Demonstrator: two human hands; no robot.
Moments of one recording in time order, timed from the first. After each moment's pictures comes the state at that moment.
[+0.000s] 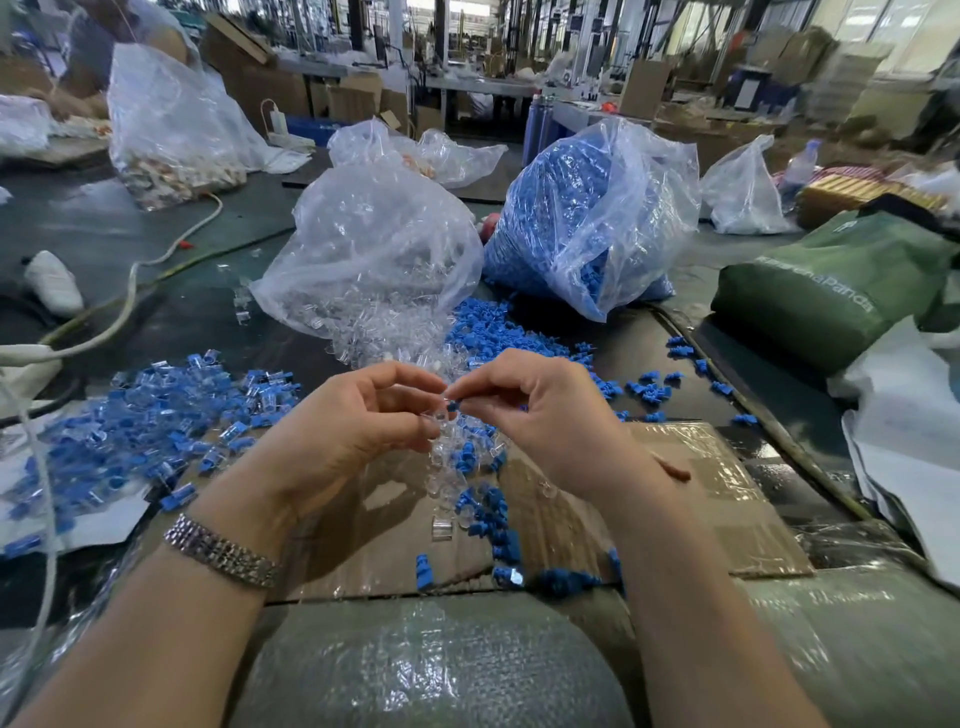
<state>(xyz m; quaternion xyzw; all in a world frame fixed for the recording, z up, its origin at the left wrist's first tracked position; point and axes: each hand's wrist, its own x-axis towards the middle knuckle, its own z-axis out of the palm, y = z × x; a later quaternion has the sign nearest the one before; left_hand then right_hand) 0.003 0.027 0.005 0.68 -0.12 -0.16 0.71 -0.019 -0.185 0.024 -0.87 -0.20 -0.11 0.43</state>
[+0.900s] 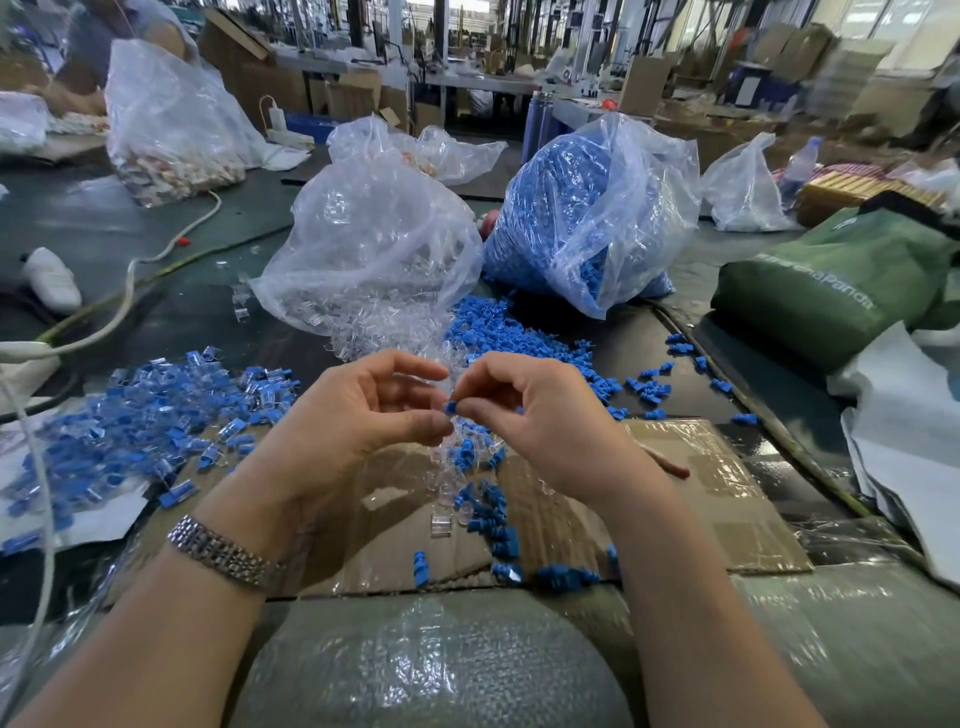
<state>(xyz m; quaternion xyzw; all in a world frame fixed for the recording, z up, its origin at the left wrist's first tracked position) -0.007 0.023 0.013 0.70 -0.15 -0.12 0.69 -0.025 -0.184 0.027 -0.88 -0.20 -0.07 0.43</state>
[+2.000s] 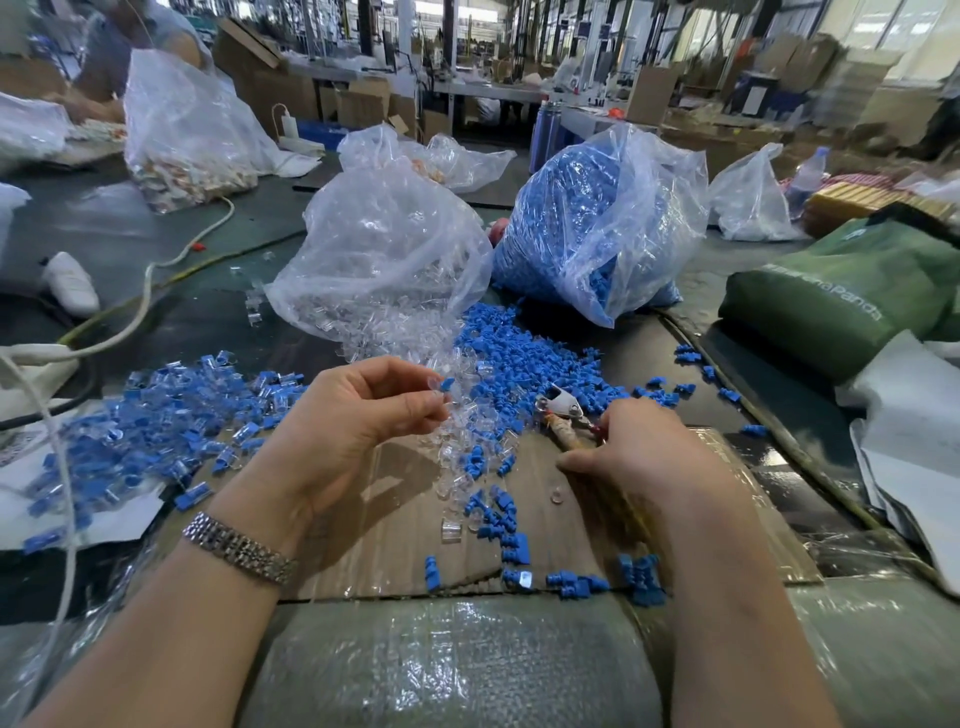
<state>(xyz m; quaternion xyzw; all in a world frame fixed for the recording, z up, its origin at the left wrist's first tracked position) -0.001 0.026 0.009 0.63 -0.09 -0.09 0.77 -0.016 -0.236 0.020 -0.98 0.13 0.10 0.11</state>
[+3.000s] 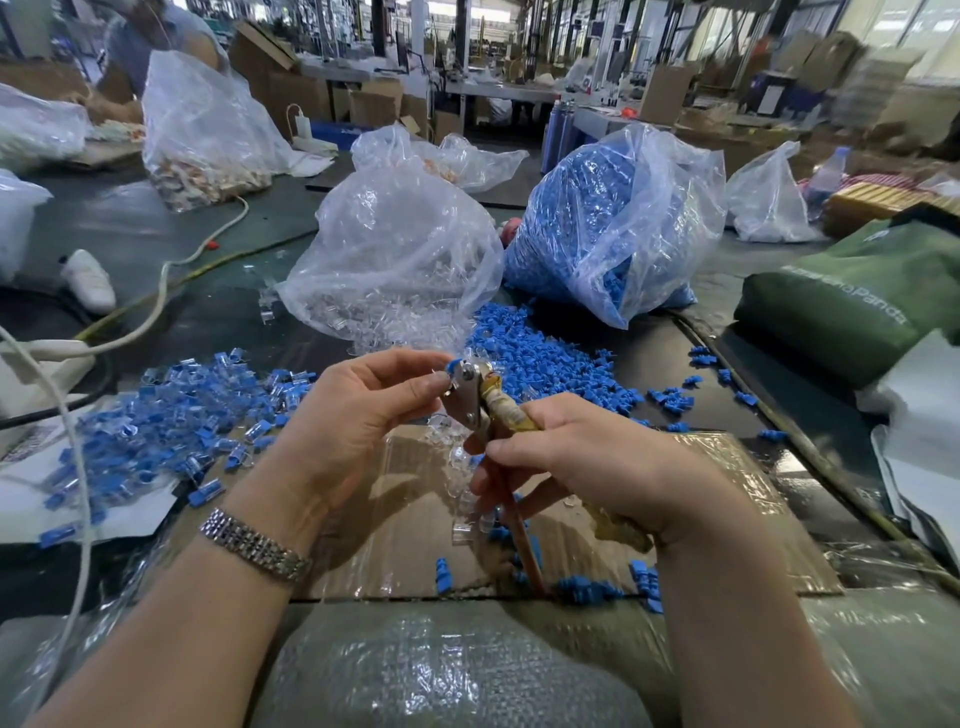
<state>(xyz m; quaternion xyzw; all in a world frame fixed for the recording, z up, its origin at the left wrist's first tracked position) 0.002 0.025 0.008 0.62 -0.10 -0.05 0.77 -0.044 -0.182 0.056 -0.82 -0.09 0.24 0.51</state>
